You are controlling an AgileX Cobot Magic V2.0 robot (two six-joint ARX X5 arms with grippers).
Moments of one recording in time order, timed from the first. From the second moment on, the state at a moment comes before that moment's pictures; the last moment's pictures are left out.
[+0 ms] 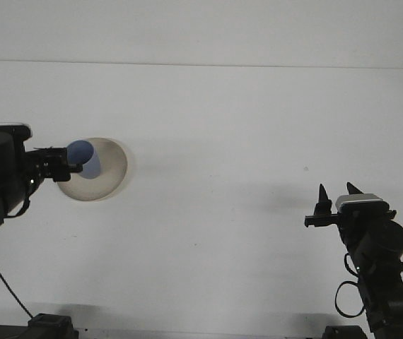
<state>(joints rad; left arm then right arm) -0.07 1.10 1.55 -0.92 -0.02 -0.10 0.03 0.68 0.61 -0.17 -0.08 0.00</state>
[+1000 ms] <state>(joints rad) -0.08 0.56 0.57 -0.19 -0.05 -0.02 0.03 0.68 0.61 -0.17 -0.08 0.00</state>
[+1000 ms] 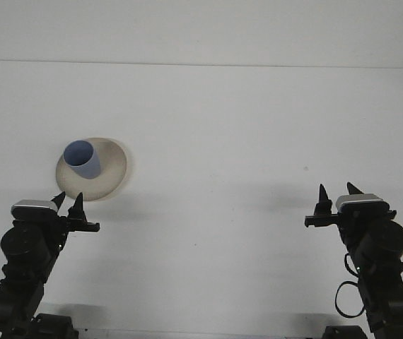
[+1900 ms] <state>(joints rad) -0.08 0.51 0.57 -0.19 -0.05 -0.02 0.03 0.68 0.61 -0.17 -0.08 0.00</state>
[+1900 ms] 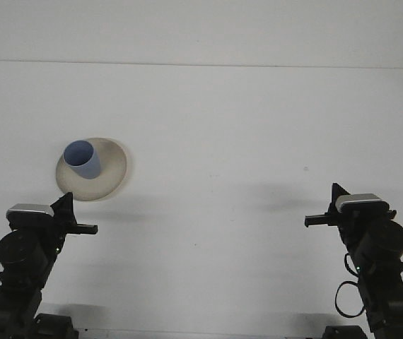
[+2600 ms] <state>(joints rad) -0.08 0.51 0.57 -0.19 -0.05 -0.01 0.03 0.68 0.61 -0.17 -0.08 0.00</state>
